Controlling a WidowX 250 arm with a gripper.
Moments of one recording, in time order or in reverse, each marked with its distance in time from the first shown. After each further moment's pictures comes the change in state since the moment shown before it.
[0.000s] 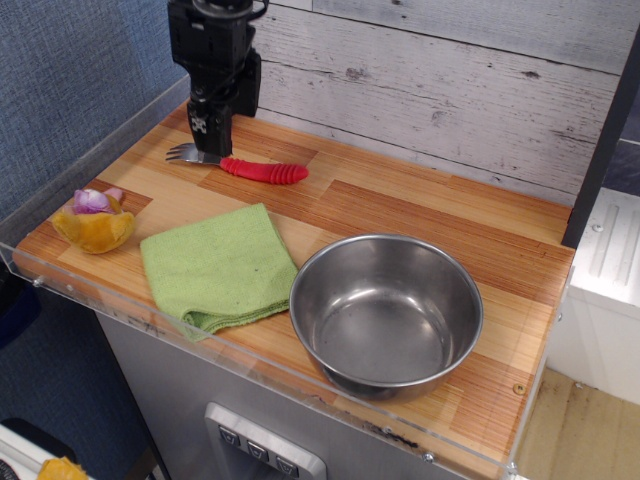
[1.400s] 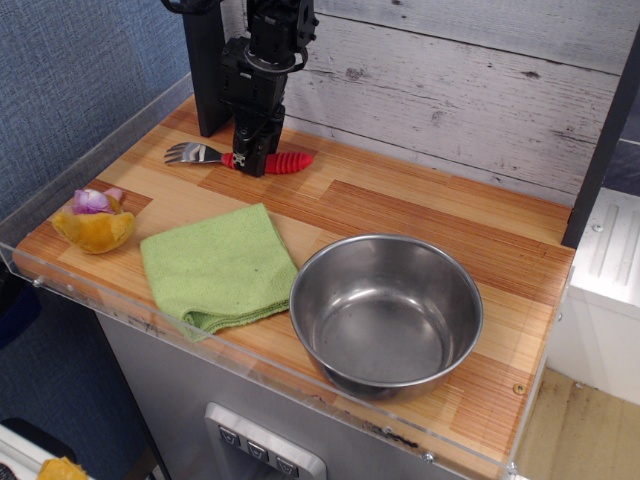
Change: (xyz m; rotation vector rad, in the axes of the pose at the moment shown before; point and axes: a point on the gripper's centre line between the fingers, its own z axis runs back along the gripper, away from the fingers) arm -0.024 -0.020 -0.056 0.079 -0.053 -0.022
